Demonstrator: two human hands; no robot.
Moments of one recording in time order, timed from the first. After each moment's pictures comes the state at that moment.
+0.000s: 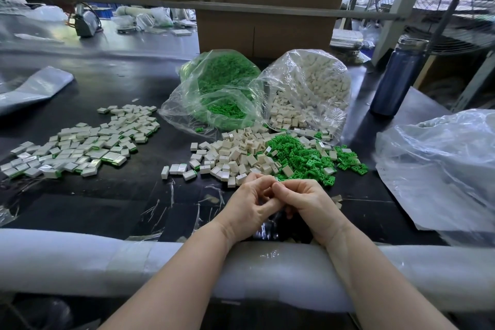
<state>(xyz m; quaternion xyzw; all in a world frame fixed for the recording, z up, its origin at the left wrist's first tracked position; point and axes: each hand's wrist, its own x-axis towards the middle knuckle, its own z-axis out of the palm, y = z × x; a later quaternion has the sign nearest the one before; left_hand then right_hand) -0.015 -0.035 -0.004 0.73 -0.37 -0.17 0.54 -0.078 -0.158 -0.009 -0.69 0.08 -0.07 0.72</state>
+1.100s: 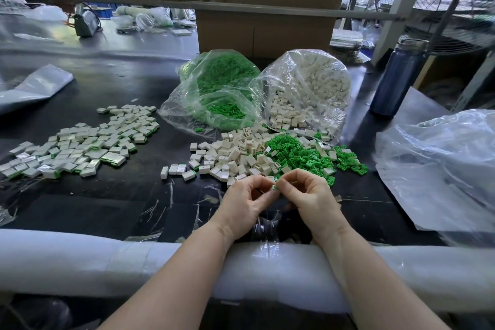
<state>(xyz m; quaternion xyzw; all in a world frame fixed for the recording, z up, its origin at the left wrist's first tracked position) -0.008 -0.033 -0.011 0.73 -0.32 -0.16 0.58 -0.075 -0.159 -0.014 -0.72 0.11 -0.21 0.65</state>
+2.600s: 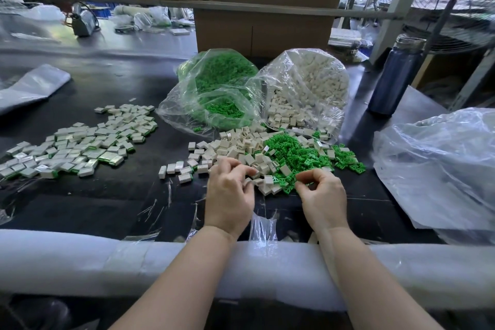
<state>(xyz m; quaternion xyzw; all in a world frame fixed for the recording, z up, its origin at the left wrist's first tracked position) -0.004 -0.032 -0.017 0.86 -0.27 0.15 0.40 -0.074 -0.170 -0.017 -0.82 0.31 -0.29 0.39</state>
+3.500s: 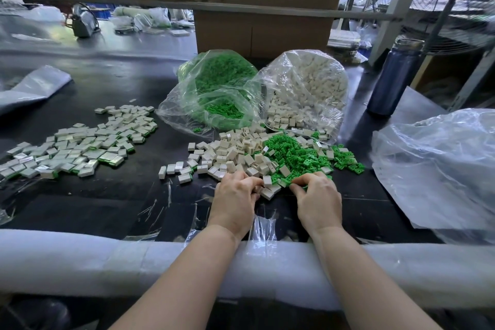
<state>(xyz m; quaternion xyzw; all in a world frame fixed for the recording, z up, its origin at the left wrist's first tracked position) -0.002 -0.037 -0.026 0.89 -0.33 0.07 0.31 -0.072 -0.165 -0.018 -0.89 0.32 -0.21 0.26</state>
